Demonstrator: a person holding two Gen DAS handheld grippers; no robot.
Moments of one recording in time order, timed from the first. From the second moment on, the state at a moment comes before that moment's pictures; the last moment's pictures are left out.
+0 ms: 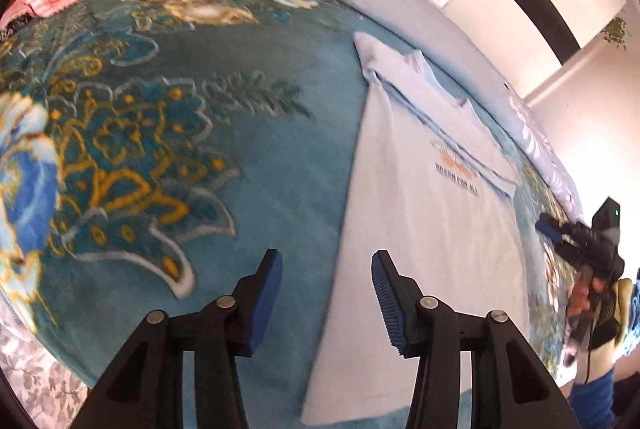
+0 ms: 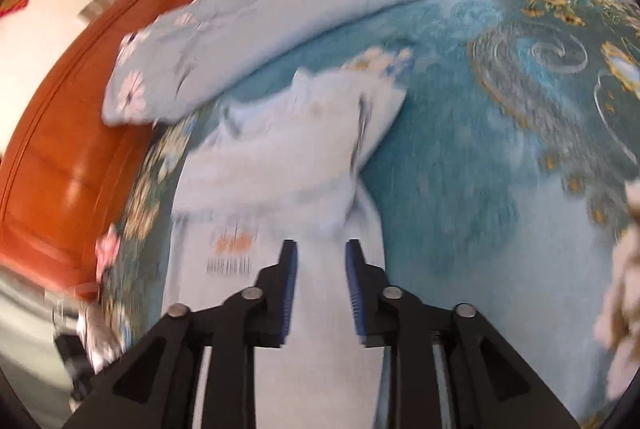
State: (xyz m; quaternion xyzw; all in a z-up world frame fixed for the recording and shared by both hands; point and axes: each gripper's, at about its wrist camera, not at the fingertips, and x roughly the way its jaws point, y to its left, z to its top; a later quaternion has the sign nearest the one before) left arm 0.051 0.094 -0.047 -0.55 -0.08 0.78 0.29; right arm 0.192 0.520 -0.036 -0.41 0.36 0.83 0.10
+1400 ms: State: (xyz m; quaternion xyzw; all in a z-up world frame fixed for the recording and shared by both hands) left arm 0.094 0.067 -0.085 -0.56 -0.25 0.69 0.38; right arm 0.346 0.431 -0.101 -0.38 0.51 0.77 -0.03
